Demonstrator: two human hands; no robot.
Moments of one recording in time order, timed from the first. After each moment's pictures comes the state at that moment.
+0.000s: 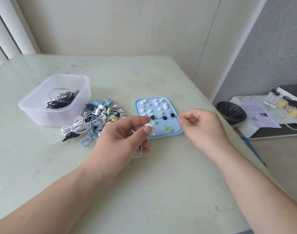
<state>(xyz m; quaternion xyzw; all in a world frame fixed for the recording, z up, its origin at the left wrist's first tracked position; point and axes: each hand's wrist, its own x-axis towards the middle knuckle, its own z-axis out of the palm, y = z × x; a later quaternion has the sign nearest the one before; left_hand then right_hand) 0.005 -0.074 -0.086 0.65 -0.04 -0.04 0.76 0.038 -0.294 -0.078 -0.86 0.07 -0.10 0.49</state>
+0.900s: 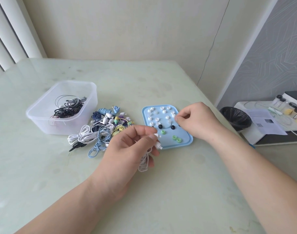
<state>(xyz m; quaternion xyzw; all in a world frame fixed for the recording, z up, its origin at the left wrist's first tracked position) 0.011 -0.073 -0.087 0.59 -0.03 -0.07 0.80 0.109 -0.282 -0.066 -0.95 0.04 -0.02 0.30</state>
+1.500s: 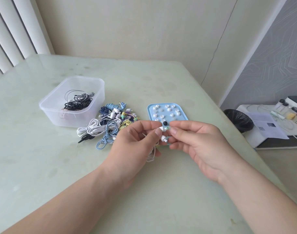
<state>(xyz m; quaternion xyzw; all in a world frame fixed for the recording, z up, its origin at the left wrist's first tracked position) 0.010 -0.073 -0.090 0.60 -0.02 -0.05 0.80 0.015 -0.243 -0.053 -0.65 0.09 0.06 0.75</state>
